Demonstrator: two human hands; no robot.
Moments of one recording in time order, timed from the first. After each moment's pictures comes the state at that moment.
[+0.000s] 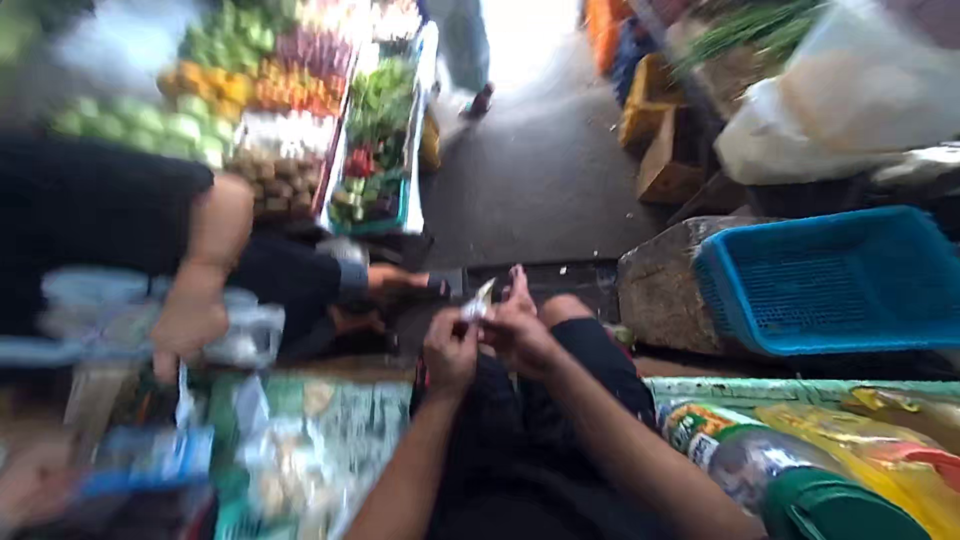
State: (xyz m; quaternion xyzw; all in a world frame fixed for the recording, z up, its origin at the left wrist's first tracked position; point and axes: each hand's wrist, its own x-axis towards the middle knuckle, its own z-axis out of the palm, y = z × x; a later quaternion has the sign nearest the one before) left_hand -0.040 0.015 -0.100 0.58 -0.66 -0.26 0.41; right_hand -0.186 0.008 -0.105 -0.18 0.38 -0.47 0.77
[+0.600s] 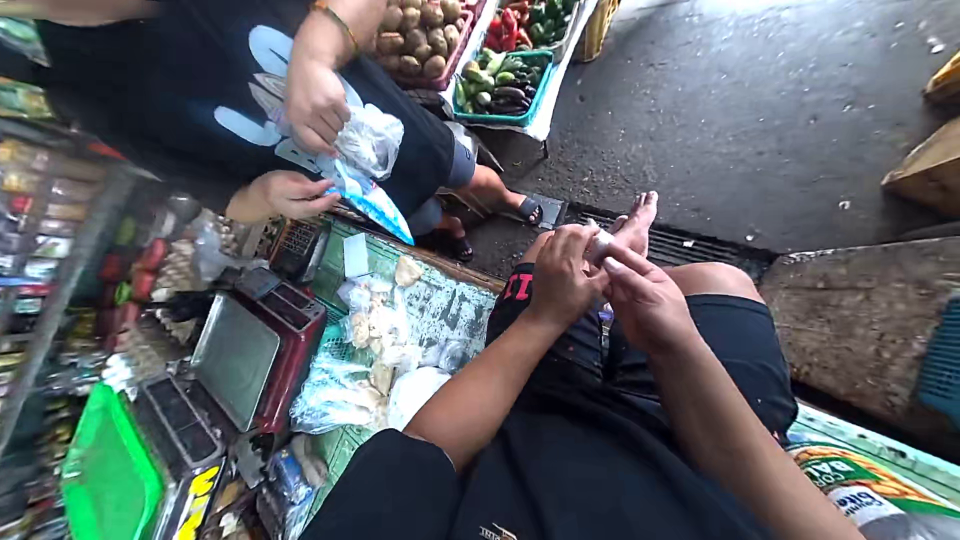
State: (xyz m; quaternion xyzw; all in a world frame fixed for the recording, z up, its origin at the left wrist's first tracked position) left_hand -0.019 0.029 -0.117 0.62 -0.67 -0.18 0.37; right_hand -0.154 0.033 -0.107 -0.28 0.36 -0.46 0.76
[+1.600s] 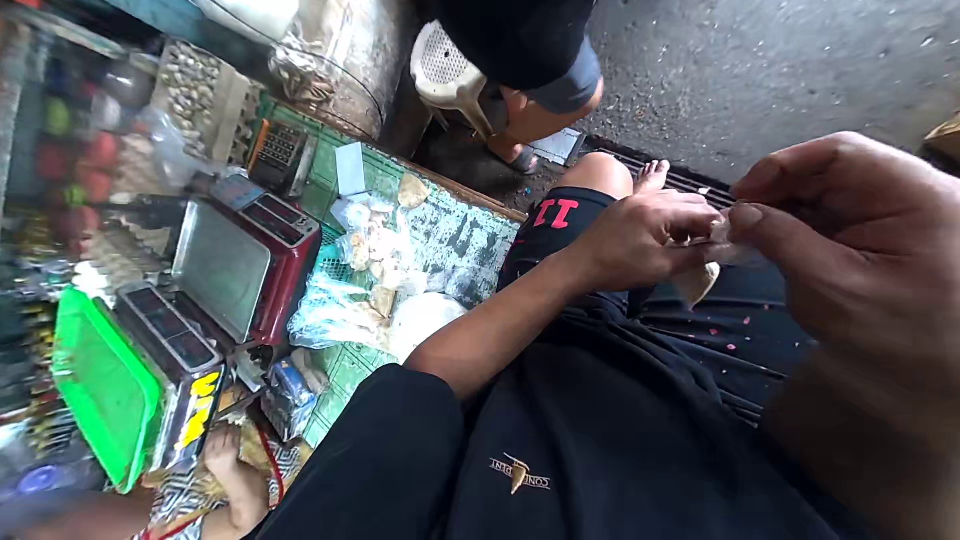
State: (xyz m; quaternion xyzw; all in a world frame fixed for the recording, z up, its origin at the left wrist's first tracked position) left_hand -0.012 0.063 -0.060 0.36 -0.71 -0.44 0.42; right_hand -0.191 0.048 -0.002 -0.73 0.39 -0.35 0.44
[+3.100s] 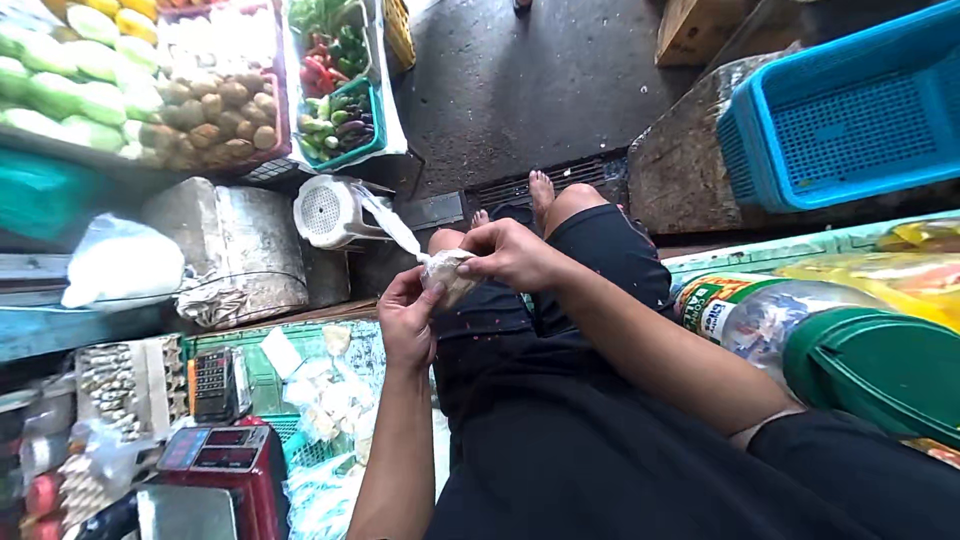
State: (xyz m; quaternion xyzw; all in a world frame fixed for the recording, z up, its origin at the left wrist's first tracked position) left_hand 0.021 0.072 -0.067 0.51 -0.40 -0.57 0.50; right_hand -0.187 0.029 -0.090 -0.54 0.36 -0.38 0.66
